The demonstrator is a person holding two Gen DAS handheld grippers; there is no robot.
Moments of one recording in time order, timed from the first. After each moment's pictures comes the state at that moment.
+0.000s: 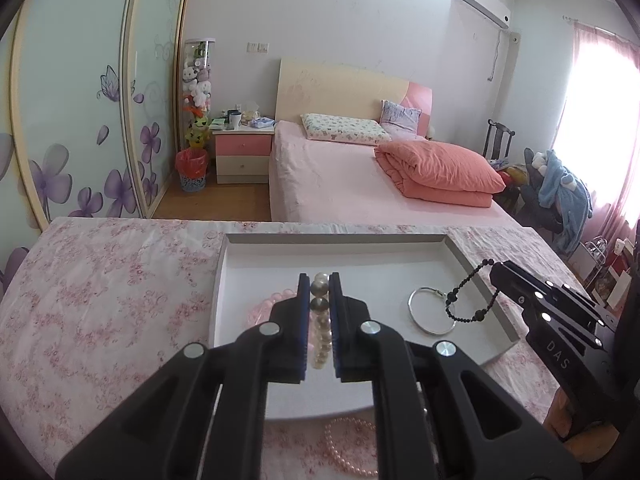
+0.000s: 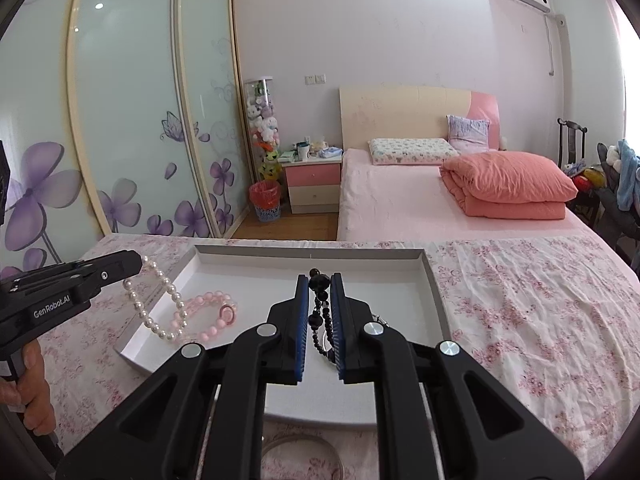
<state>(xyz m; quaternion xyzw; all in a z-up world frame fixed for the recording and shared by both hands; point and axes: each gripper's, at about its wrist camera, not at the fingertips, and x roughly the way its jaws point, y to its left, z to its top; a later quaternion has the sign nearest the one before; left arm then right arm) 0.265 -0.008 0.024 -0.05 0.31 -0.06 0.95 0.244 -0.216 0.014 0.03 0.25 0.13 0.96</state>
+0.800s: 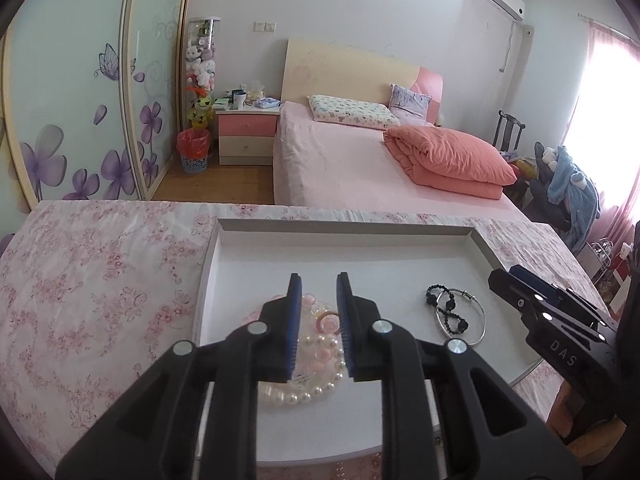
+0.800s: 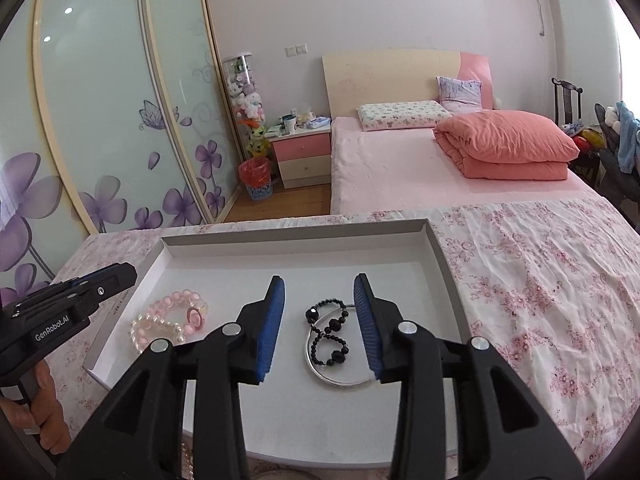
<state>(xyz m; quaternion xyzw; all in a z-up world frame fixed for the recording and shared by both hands) 0.307 -0.006 -0.009 -0.06 0.34 -0.06 0.94 0.281 -0.219 -0.009 0.06 0.30 0.11 0.94</state>
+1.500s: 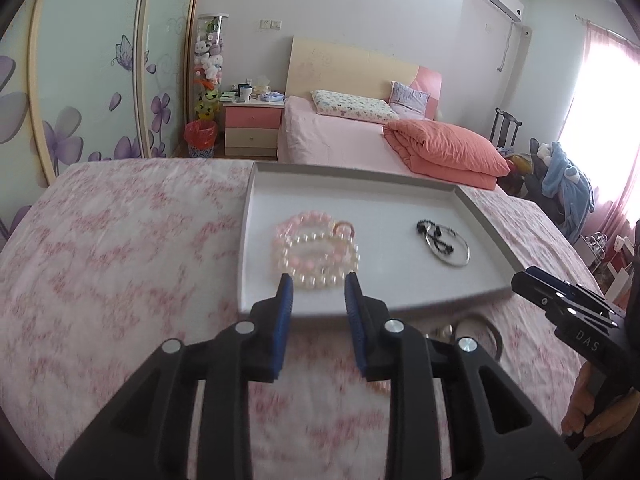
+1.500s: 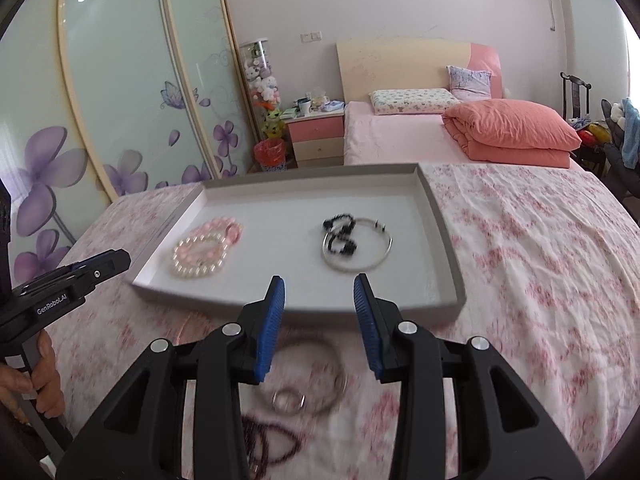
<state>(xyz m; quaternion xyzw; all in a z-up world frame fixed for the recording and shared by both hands) 0.200 0.019 -0.019 -0.07 0.34 -0.06 0.94 0.185 -0.230 -0.017 0.05 0.33 0.15 0.93</state>
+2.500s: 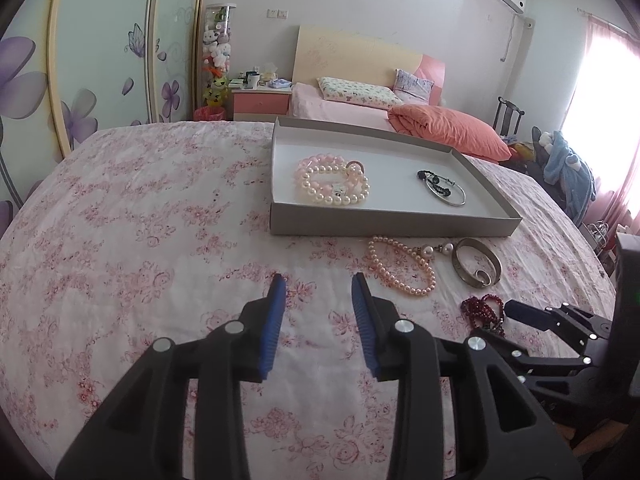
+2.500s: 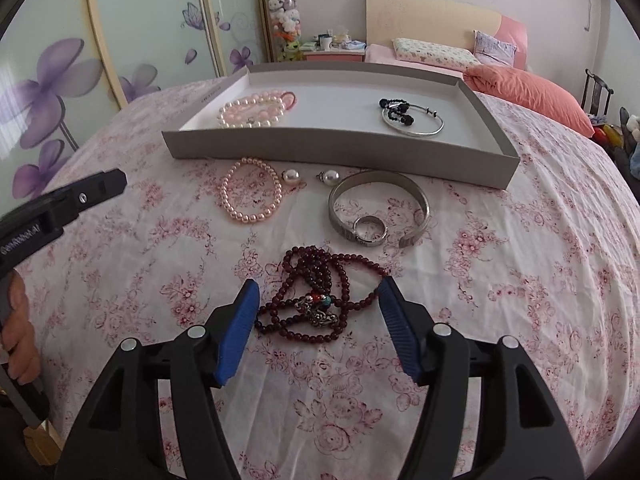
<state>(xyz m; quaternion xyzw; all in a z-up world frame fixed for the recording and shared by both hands) 0.135 0.033 -0.044 -0.06 0.36 -0.05 0.93 0.125 -0.176 -0.065 -0.04 0.43 0.15 0.89</state>
